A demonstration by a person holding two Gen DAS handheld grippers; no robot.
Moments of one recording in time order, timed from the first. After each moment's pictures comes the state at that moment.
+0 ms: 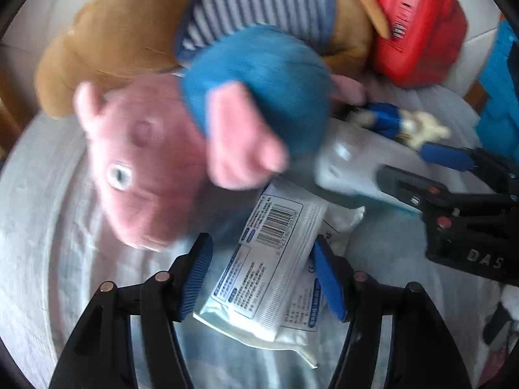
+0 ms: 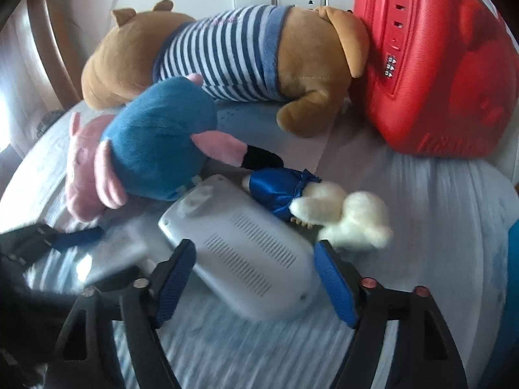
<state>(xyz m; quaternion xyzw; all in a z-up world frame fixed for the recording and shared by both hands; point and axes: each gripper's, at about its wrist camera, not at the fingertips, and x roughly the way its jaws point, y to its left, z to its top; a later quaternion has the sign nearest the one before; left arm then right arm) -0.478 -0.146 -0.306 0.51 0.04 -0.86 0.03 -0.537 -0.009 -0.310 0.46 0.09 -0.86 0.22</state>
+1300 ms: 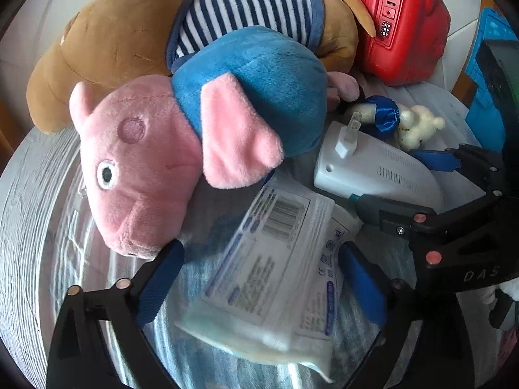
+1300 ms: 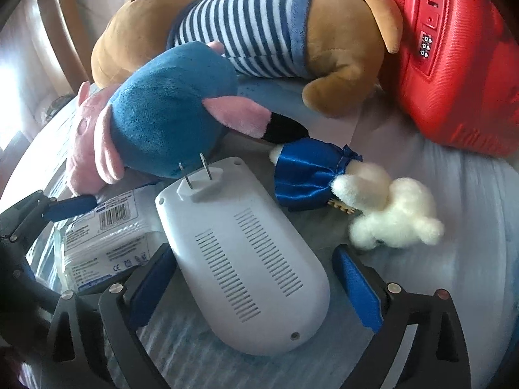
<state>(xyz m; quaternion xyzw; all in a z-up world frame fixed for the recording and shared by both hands) -0.480 -0.130 -0.295 0.47 0.01 -0.88 -0.01 -0.546 -0.006 -0.320 0.48 0.10 -0.84 0.25</state>
